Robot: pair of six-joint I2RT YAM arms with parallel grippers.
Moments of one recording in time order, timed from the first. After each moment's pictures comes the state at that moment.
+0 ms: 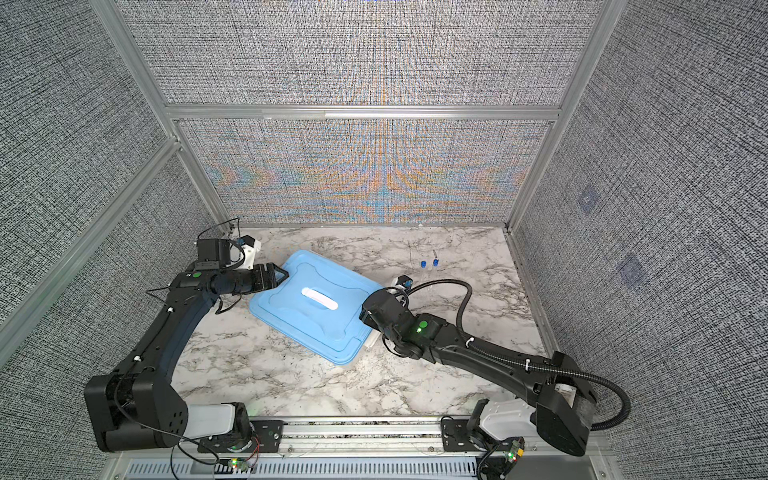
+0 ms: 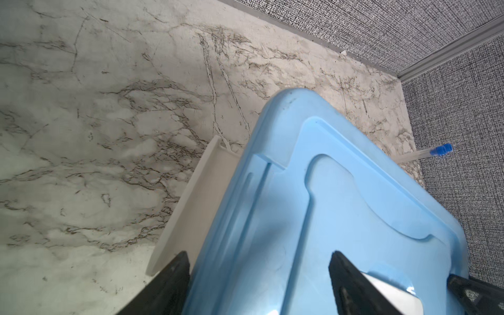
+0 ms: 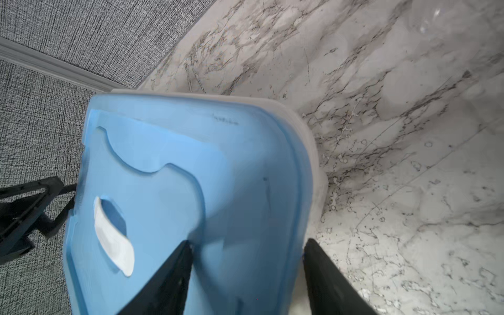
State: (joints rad) left arm 0.00 1.34 1.11 -0.67 0.52 -0.18; right arm 0.95 1.33 0.97 -0.37 0.35 1.19
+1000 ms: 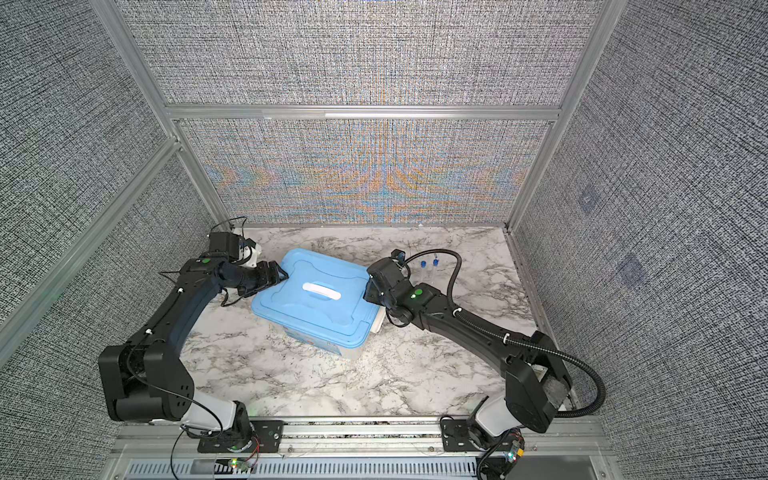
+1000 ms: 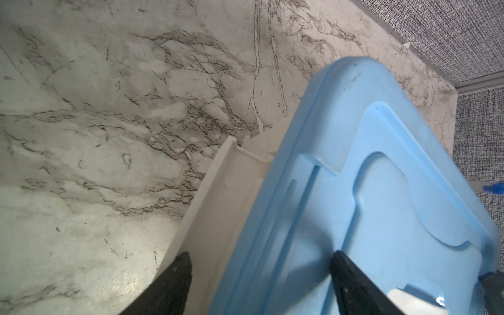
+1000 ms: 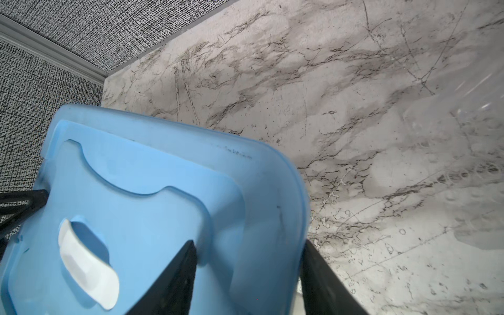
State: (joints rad) left arm -0.01 1.49 1.21 -0.79 0.40 -0.30; right arm 0.77 1.49 1.18 -0.45 0.24 0.87
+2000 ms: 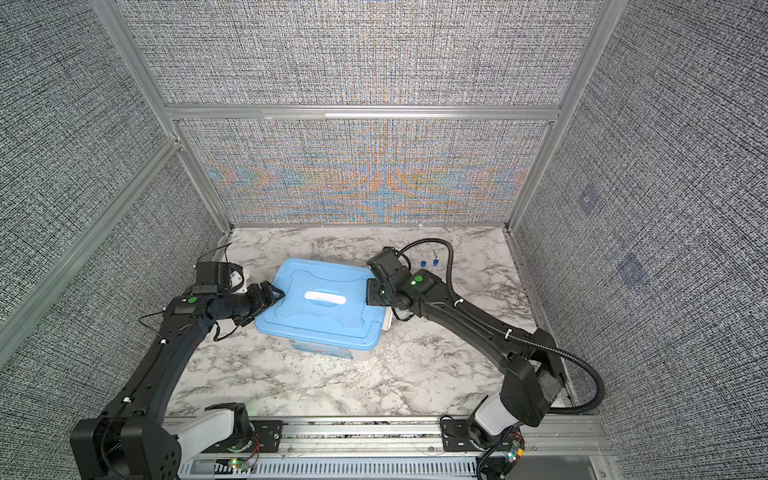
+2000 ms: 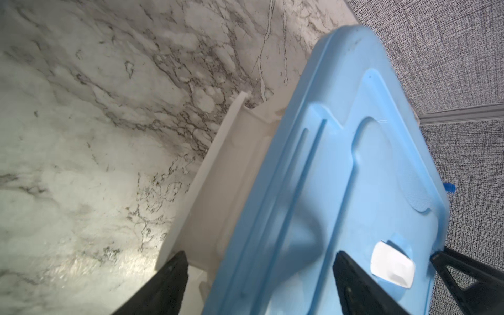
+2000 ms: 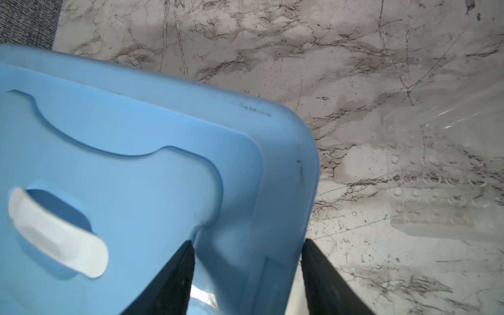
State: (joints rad) left arm -0.01 1.14 0.96 -0.82 0.42 -0.55; right arm 0.75 1.55 1.35 -0.73 0.16 0.63
